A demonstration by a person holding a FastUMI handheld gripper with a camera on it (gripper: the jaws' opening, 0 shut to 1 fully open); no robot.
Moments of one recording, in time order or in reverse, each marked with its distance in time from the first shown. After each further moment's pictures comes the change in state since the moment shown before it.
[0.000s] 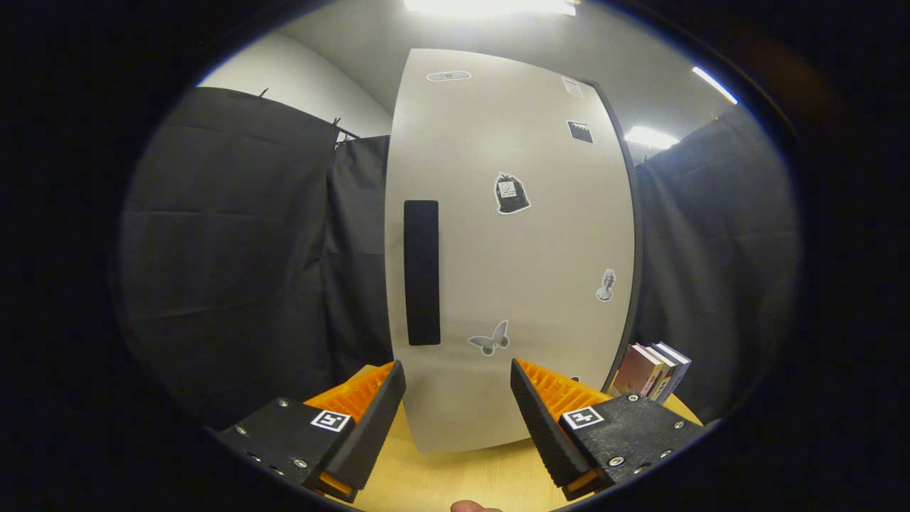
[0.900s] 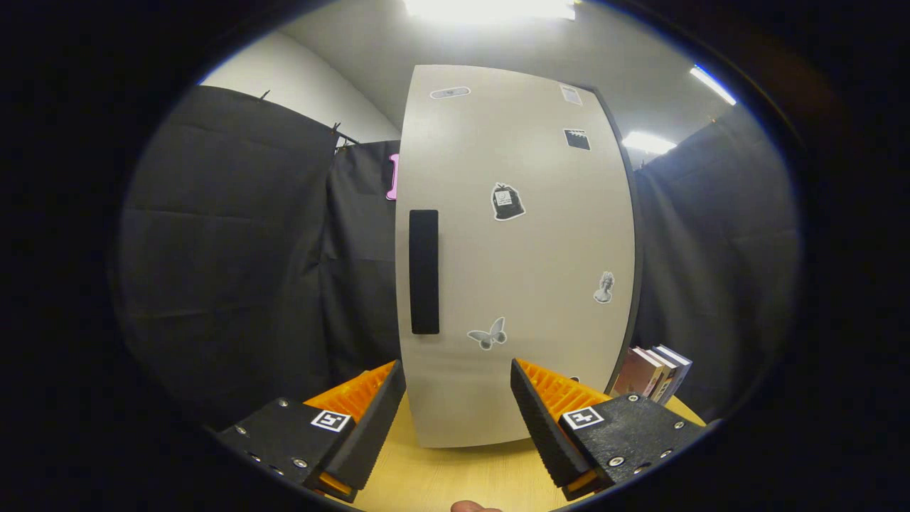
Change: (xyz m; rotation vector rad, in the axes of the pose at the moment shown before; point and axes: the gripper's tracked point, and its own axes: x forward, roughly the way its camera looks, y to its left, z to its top) arm 0.003 -0.006 -0.002 0.022 -0.030 -0.016
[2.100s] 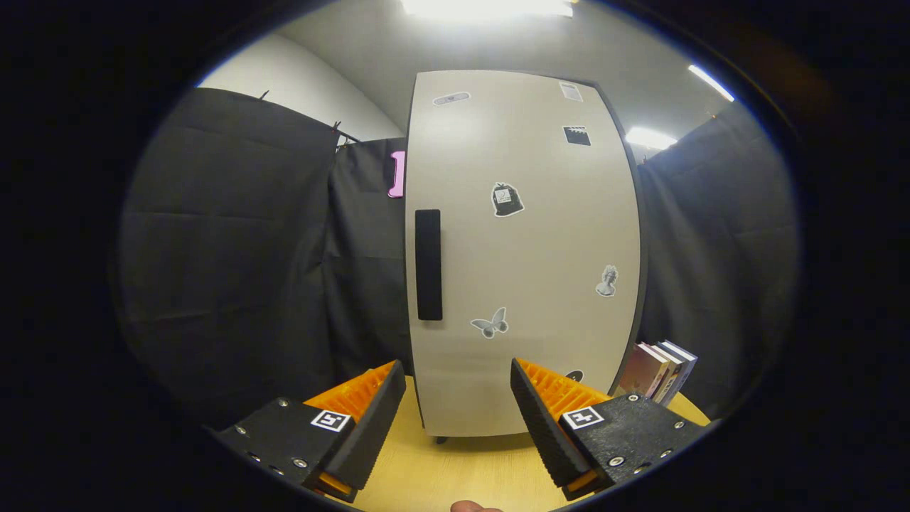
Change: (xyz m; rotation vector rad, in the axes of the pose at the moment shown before) arm 0.006 0.006 -0.003 0.001 -0.005 0.026
